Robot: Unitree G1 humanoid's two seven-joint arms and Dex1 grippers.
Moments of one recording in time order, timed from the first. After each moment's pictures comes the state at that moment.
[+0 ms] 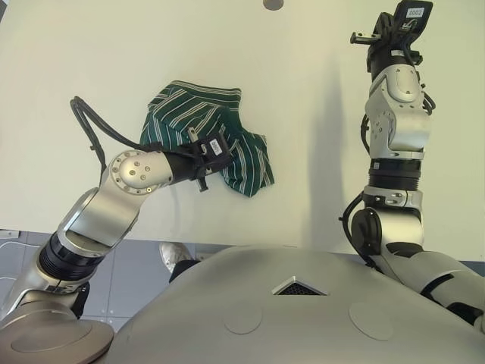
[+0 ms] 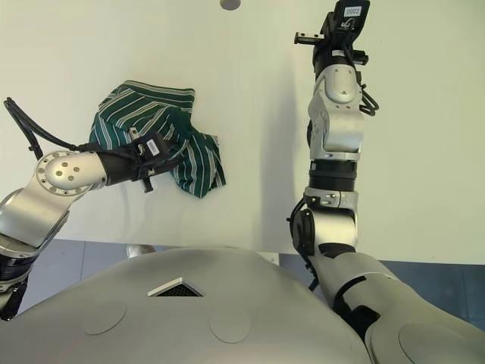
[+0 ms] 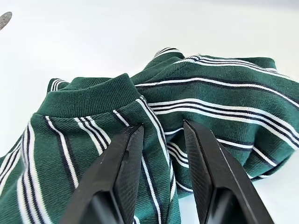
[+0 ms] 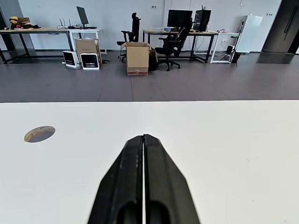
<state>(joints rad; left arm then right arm) 0.02 0.77 -0.40 -0.74 -0.10 0.82 -0.64 -0.39 -0.11 -0.15 0.13 0.06 0.41 -0.06</state>
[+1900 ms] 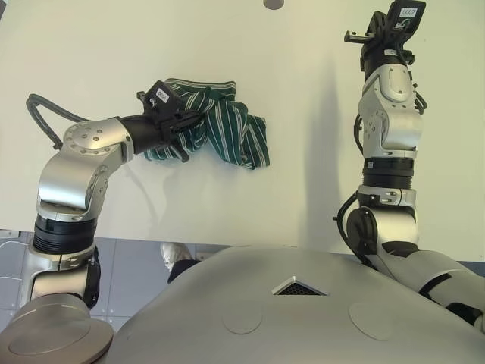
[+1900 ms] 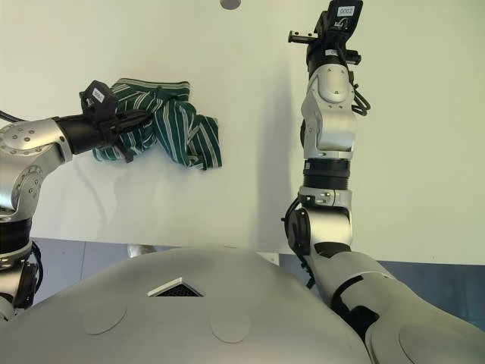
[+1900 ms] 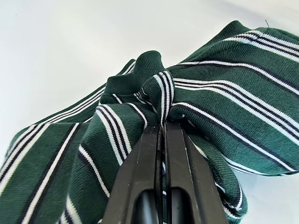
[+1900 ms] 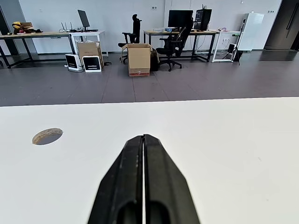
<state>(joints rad) -0.03 0.68 -0.05 -0.43 -0.38 0.80 -0.69 -0.39 -0.07 -0.14 0.14 0.05 0.38 -0.08</state>
